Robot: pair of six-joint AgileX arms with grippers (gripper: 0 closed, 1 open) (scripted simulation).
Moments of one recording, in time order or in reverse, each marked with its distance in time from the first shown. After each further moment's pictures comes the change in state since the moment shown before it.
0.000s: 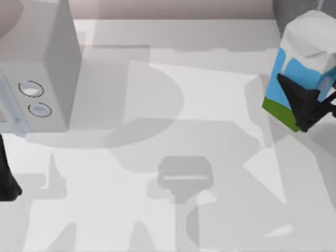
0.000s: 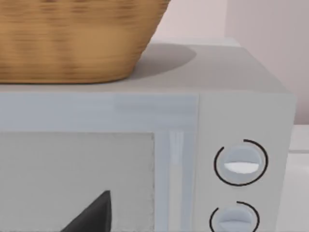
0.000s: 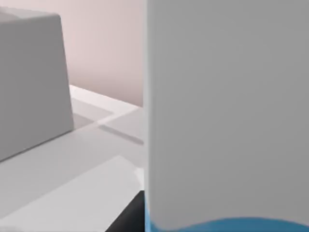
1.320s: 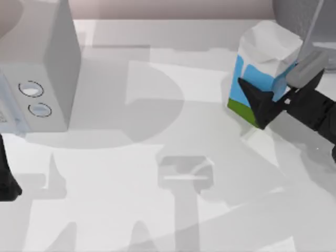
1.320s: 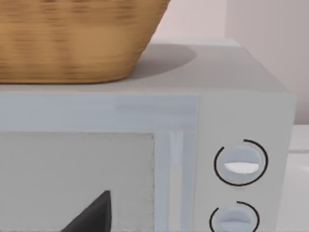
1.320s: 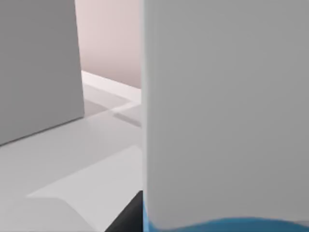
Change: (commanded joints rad) left arm 0.000 0.000 0.000 0.000 0.000 0.000; right arm 0.110 0.406 0.225 0.194 0.051 -0.005
